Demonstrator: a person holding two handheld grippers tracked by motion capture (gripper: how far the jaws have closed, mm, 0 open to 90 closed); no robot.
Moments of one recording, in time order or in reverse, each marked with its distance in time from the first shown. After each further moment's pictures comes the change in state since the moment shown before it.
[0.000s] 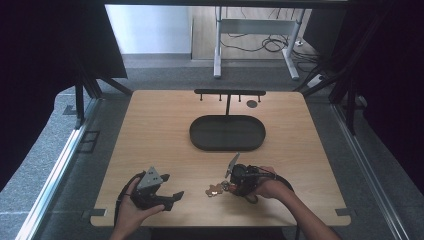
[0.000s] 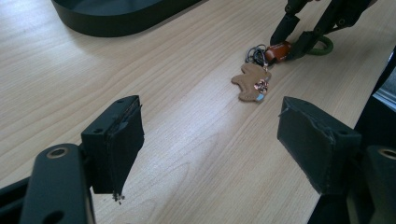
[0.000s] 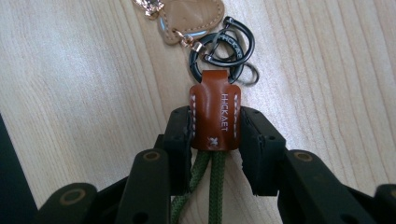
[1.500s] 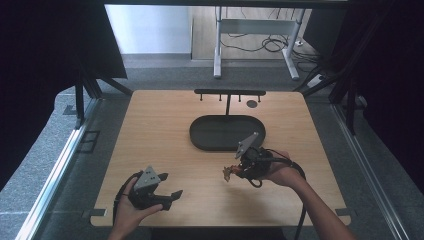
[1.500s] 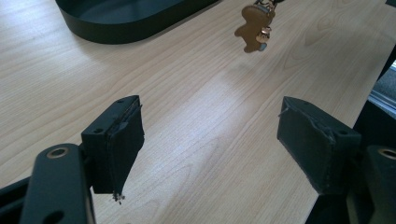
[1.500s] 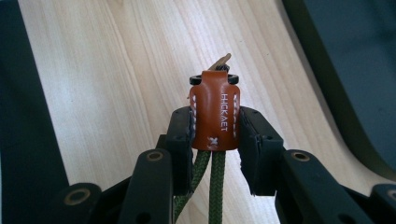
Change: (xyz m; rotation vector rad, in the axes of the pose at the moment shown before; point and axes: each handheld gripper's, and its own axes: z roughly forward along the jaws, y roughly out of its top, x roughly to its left) left arm 0.002 0.002 -0.007 -0.023 0.005 -0.006; right arm -0.012 0.002 -0.084 -0.192 -0.071 0.015
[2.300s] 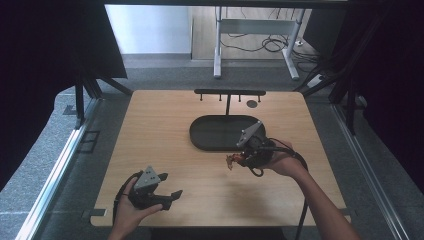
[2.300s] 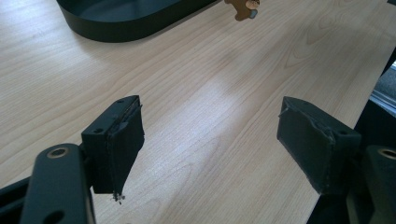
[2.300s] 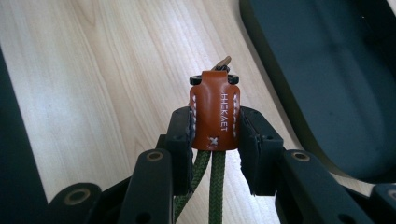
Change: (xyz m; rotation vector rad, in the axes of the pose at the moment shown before) left arm 0.001 0.000 0.001 0.002 0.000 0.001; right arm -0.022 0.009 -0.016 -0.021 -0.052 0.025
